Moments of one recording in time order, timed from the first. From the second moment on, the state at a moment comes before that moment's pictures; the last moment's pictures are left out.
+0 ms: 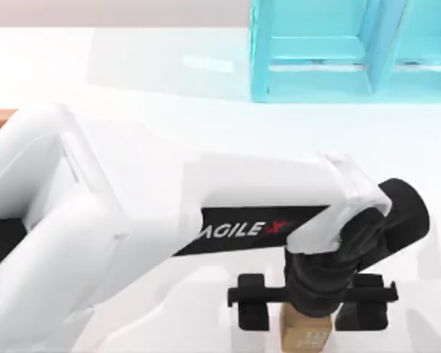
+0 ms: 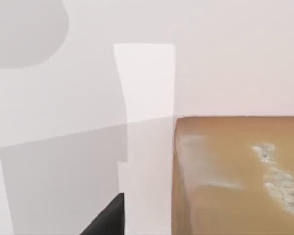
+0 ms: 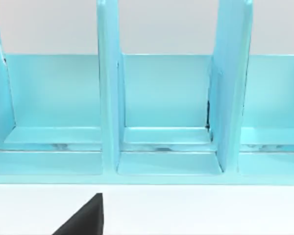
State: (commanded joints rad) left arm -1.10 2.16 1.56 -0.98 0.00 -1.07; right arm 0.00 0.00 0.00 0.00 0.00 0.00
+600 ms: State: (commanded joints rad) left arm -1.10 2.16 1.56 -0.98 0.00 -1.07; right arm 0.00 0.00 0.00 0.00 0.00 0.00
